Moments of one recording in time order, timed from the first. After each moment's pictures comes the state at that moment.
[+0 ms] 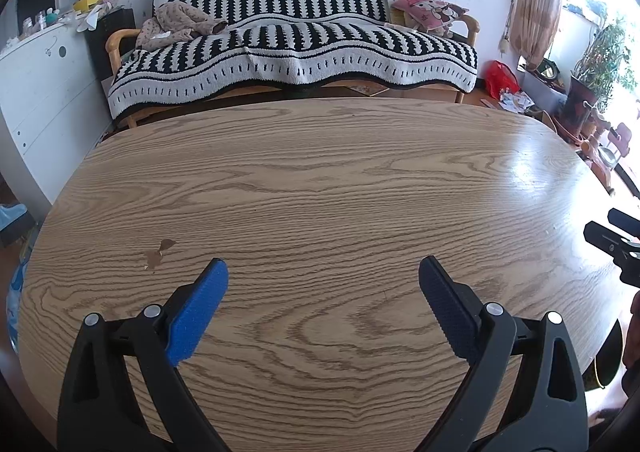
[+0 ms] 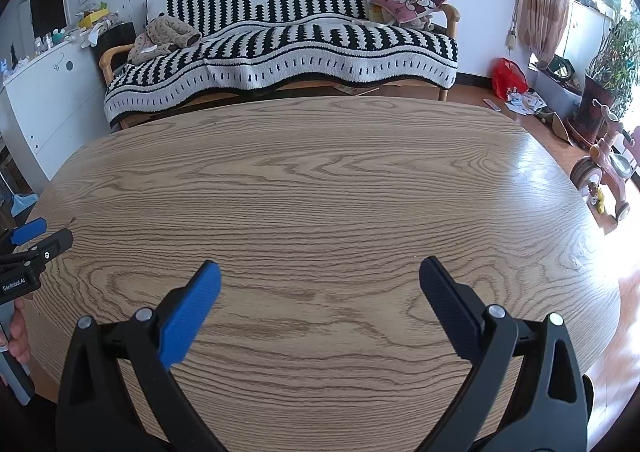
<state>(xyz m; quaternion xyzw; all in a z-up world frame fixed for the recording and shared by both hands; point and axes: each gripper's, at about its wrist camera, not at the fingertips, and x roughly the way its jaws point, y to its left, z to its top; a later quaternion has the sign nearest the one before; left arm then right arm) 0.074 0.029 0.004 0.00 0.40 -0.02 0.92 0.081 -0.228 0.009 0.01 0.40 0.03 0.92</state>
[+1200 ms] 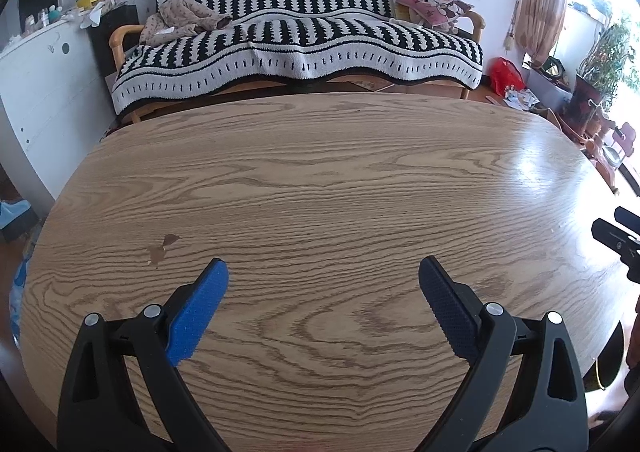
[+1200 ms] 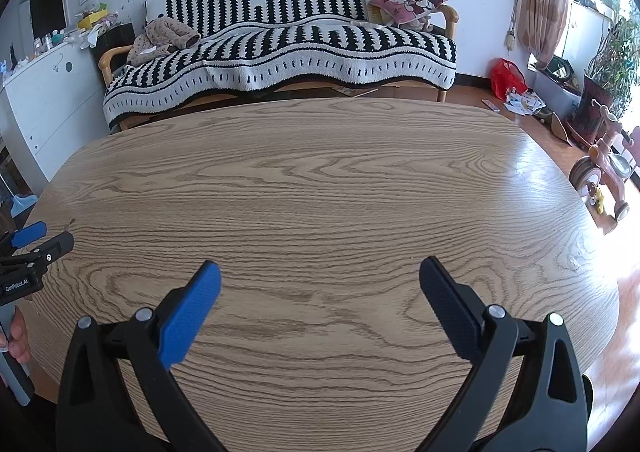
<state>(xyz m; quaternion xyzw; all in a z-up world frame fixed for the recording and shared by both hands) 0.078 0.030 0.001 0.00 0.40 -0.02 0.92 0.081 -0.230 0.010 0.01 0.39 0.03 0.92</state>
